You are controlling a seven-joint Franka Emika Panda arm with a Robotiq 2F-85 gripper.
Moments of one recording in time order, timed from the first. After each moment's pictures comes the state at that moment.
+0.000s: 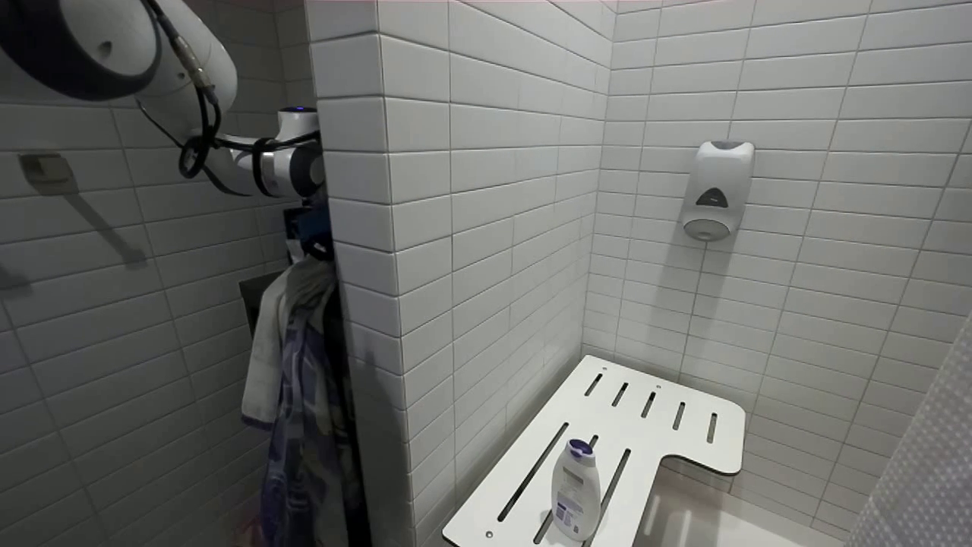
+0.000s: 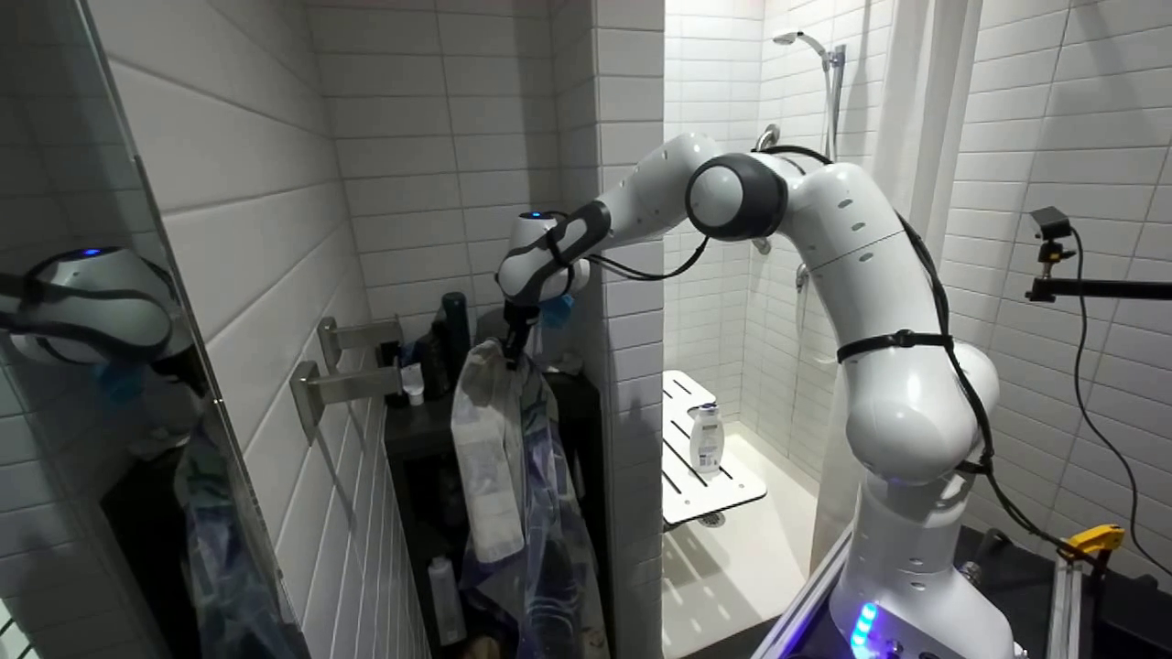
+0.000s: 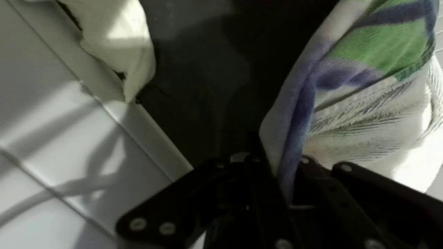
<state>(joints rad) -0.06 0.53 0.13 -1.60 -0.03 2.44 -0.56</state>
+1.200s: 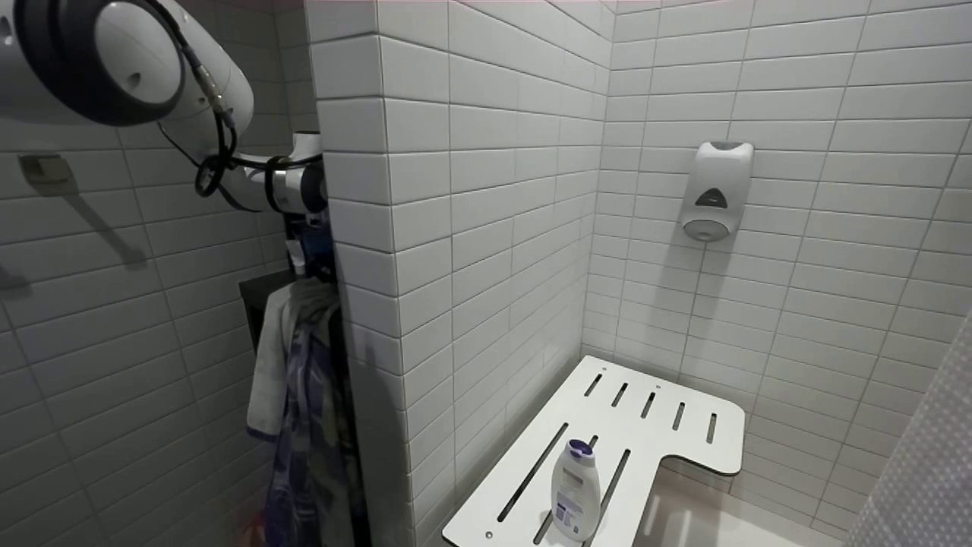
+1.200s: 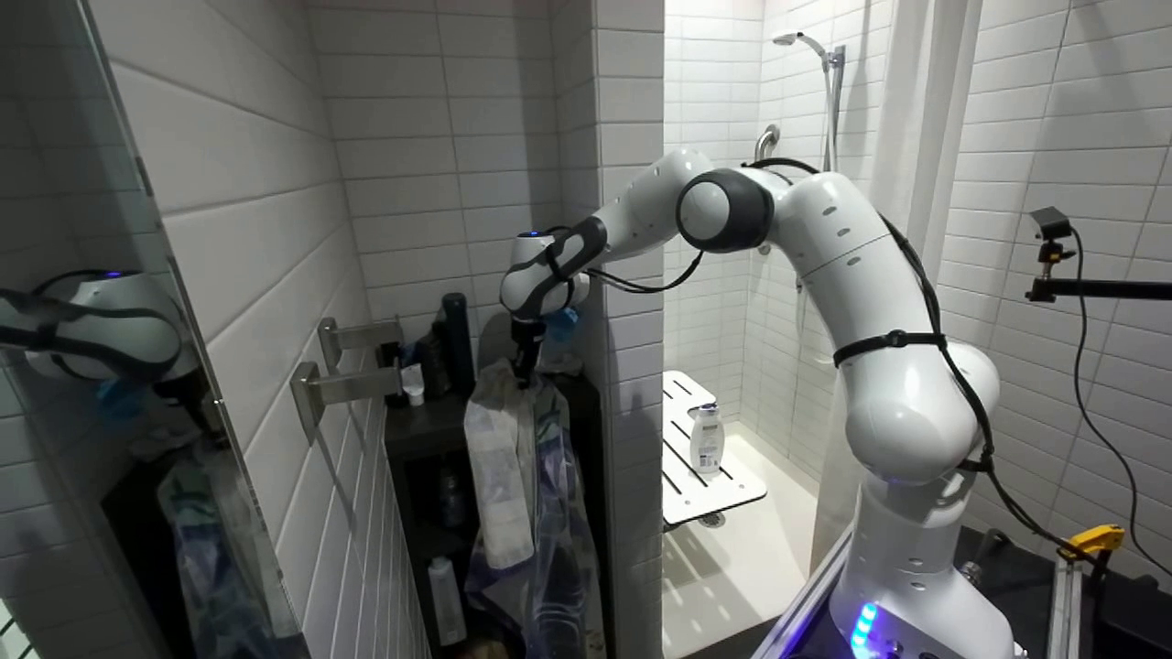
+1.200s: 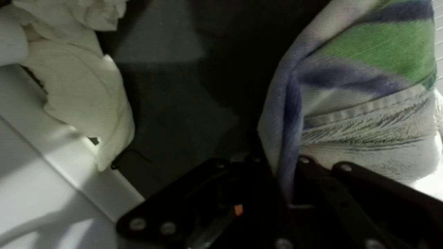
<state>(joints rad) -0.07 0.61 0.12 -1.56 -0.04 2.35 -0.56</state>
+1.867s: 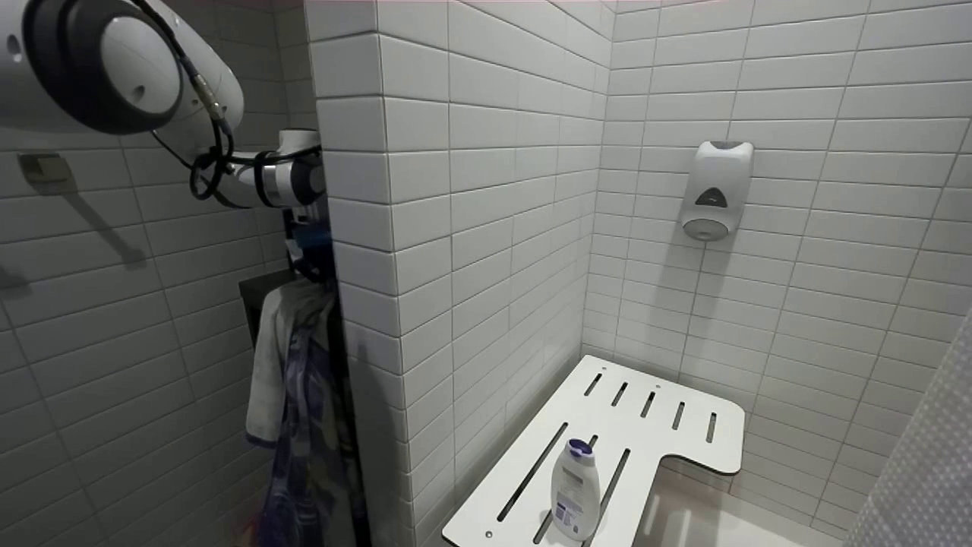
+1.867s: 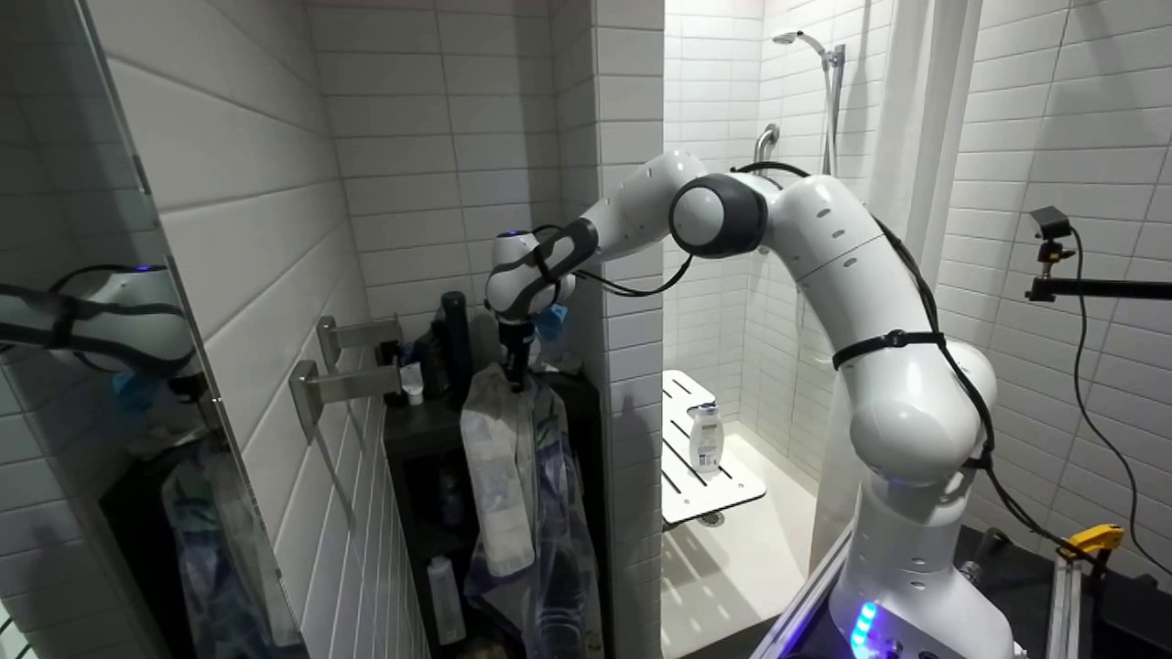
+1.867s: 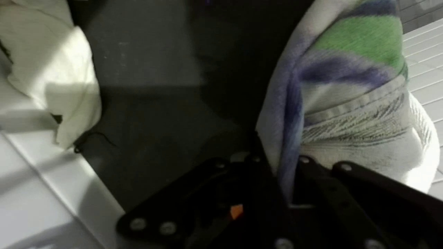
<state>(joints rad) -0.02 0.64 0.12 -1.48 -0.10 2.23 -0.56</state>
